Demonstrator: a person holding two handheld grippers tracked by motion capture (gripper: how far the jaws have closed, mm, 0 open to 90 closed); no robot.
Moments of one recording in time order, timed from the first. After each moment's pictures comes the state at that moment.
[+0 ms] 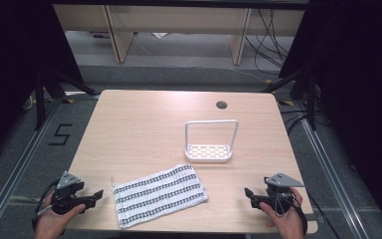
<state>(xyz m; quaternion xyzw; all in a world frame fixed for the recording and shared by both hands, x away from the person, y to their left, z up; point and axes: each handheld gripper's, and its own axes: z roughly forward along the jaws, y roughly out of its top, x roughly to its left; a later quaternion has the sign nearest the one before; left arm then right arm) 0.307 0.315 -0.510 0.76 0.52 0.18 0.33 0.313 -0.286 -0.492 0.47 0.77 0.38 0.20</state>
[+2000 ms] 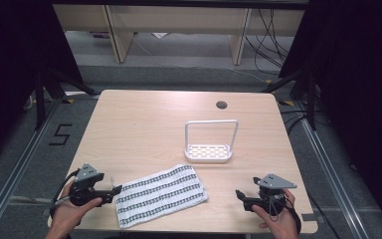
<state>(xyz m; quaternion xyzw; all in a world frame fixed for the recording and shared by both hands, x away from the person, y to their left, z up) 0.327 0.258 -0.484 0.79 0.45 0.16 0.39 0.306 -0.262 -0.485 0.43 0.79 0.40 0.18</state>
